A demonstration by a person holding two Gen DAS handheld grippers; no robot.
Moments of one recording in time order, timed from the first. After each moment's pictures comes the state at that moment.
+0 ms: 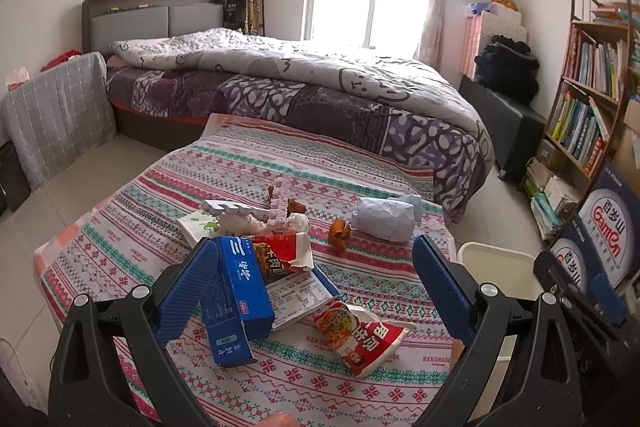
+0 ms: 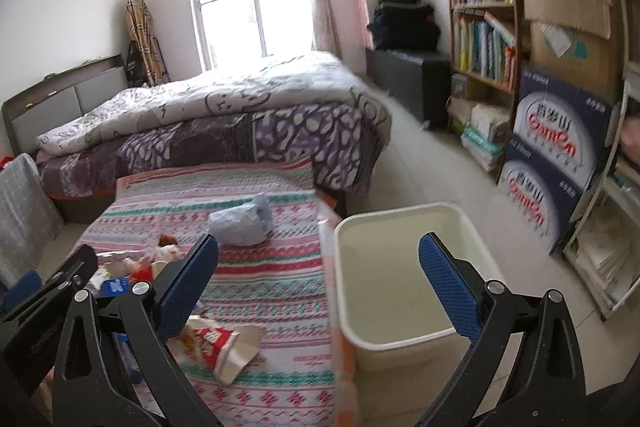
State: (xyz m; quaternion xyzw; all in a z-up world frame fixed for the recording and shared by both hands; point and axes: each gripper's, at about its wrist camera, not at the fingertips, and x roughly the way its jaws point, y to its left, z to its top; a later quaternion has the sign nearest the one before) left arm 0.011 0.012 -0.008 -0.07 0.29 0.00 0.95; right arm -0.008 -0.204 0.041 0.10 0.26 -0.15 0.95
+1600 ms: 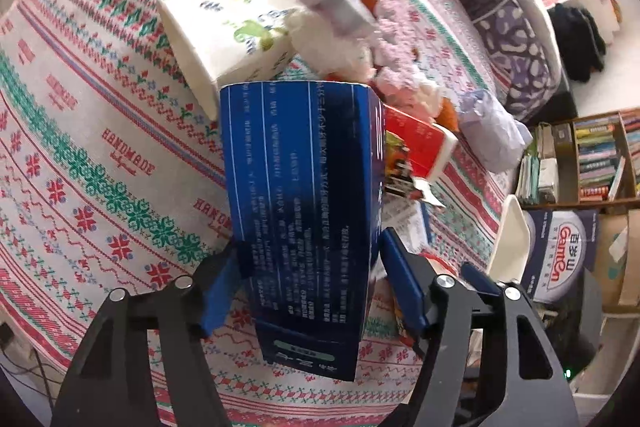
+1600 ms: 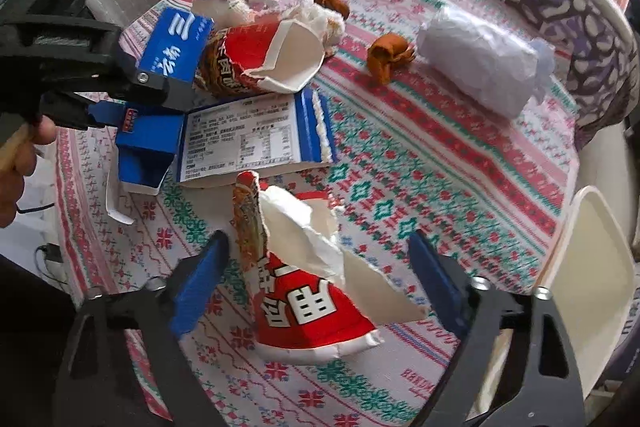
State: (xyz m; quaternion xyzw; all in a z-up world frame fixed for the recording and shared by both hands) left arm 0.136 0.135 -0.142 -0.26 0.63 -0.05 0.73; right arm 0.105 -0.061 -0.144 -0.11 0.57 0.21 0.79
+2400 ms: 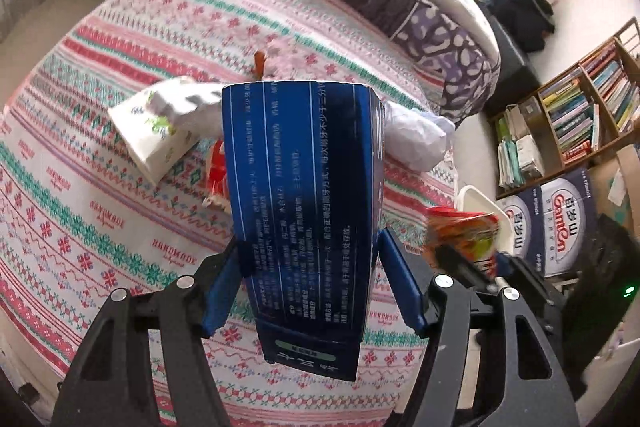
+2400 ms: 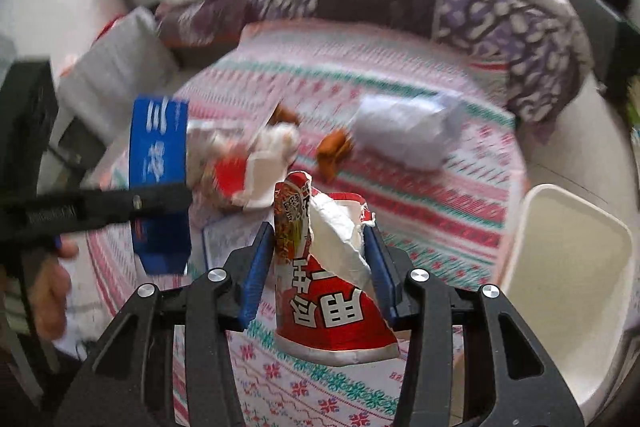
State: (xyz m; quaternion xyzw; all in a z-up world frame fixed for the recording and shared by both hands) left arm 0.125 0.082 -0.078 -0.18 0.54 -0.09 0.82; right arm 0.111 -0.108 -0.077 0.03 0.47 0.16 0.87
